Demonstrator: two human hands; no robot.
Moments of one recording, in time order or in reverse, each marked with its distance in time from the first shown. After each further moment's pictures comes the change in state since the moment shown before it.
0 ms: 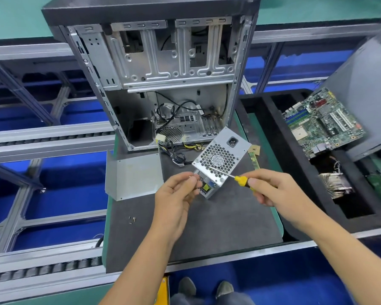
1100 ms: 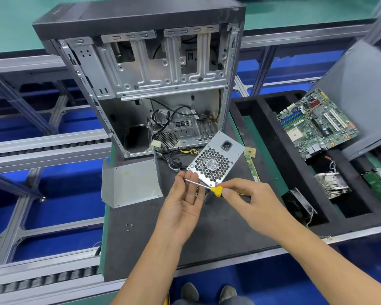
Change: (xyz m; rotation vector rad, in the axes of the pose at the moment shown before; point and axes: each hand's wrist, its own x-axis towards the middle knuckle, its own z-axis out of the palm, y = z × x) left_hand 0.002 -0.006 0.023 -0.450 0.048 -0.221; right_hand -0.010 -0.019 0.038 -0.224 0.050 -0.062
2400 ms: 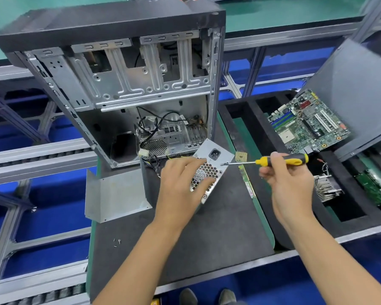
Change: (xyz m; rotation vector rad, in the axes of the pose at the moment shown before) left_hand 0.037 0.002 0.035 1.766 -0.283 1.338; right_hand 0.045 0.035 -0.050 0.758 0.788 0.094
